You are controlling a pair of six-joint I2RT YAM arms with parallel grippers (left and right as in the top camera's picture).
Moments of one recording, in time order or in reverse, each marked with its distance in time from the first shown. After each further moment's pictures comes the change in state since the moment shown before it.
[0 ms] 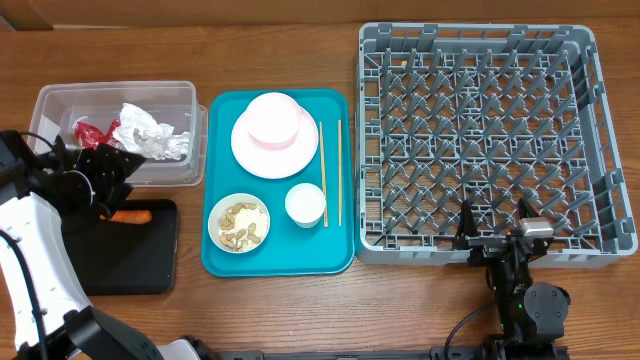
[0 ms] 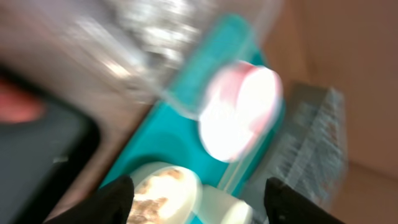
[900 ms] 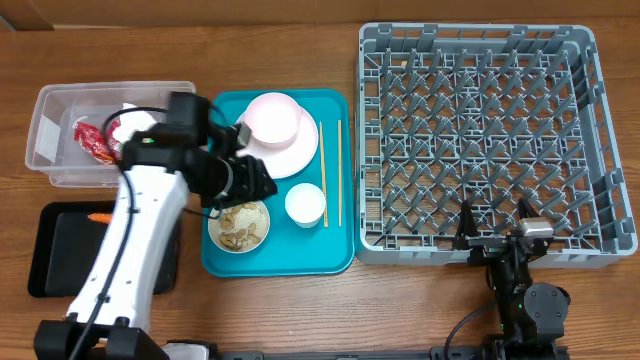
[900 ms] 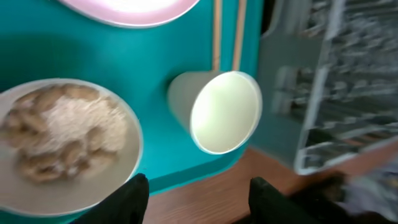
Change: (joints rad) left arm -0.738 -0.001 0.003 -0.128 -0.241 0.121; right arm 0.000 0.000 0.000 0.000 0.000 0.000
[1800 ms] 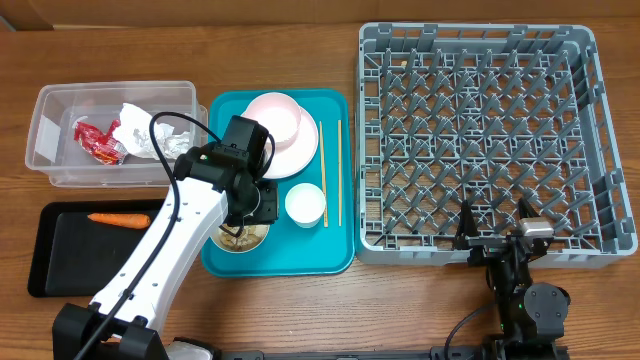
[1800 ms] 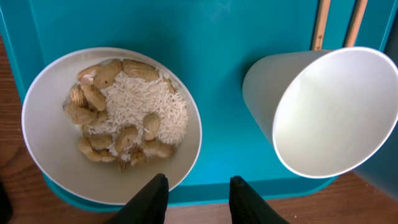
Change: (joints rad) left arm -0.196 0.000 -0.125 0.072 -0.373 -0.142; right arm 0.000 0.000 0.000 -0.001 0.000 0.000
